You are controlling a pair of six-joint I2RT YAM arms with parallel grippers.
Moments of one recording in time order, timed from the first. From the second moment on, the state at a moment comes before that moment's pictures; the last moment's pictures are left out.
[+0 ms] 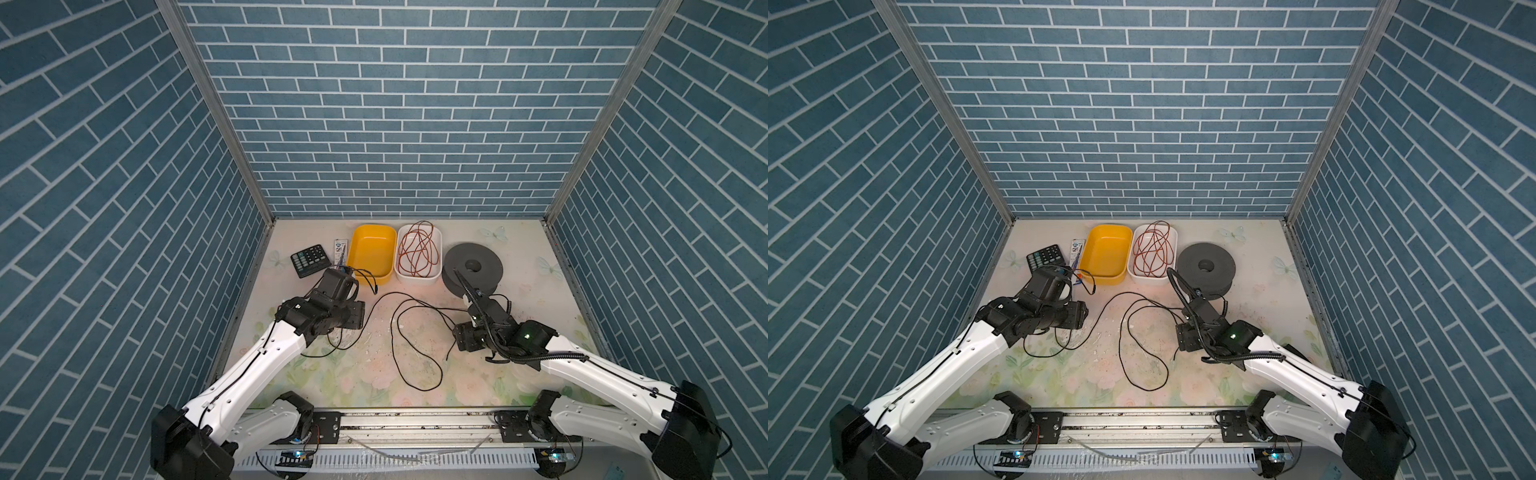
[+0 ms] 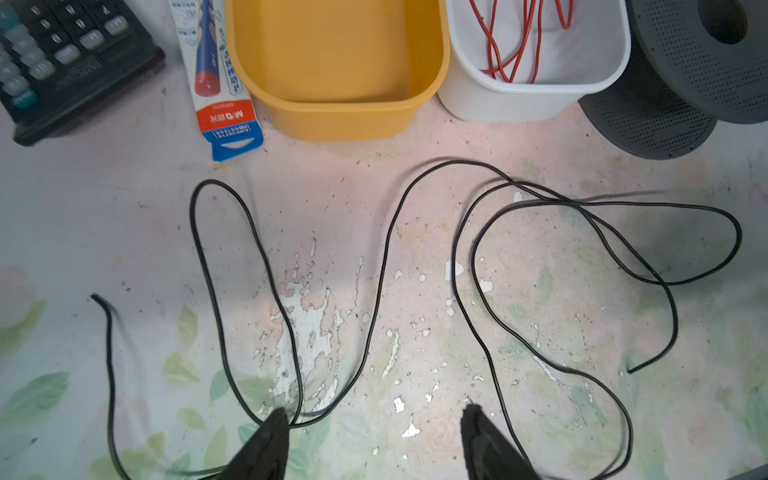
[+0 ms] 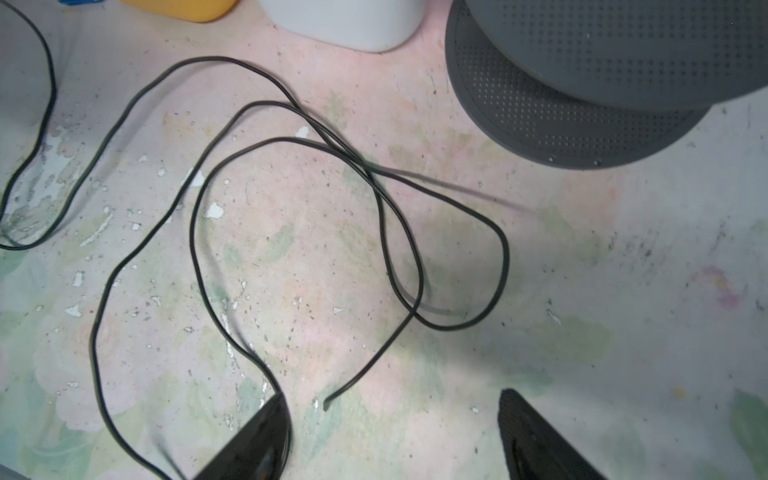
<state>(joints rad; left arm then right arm) -0.52 1.07 0.90 -0.82 -0.03 -0.37 0.86 1.04 0.69 -0.64 0.18 0.51</state>
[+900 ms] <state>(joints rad) -0.52 1.13 0.87 -0.67 0.09 -0.41 0.86 1.34 0.64 -0.43 0.00 0.71</state>
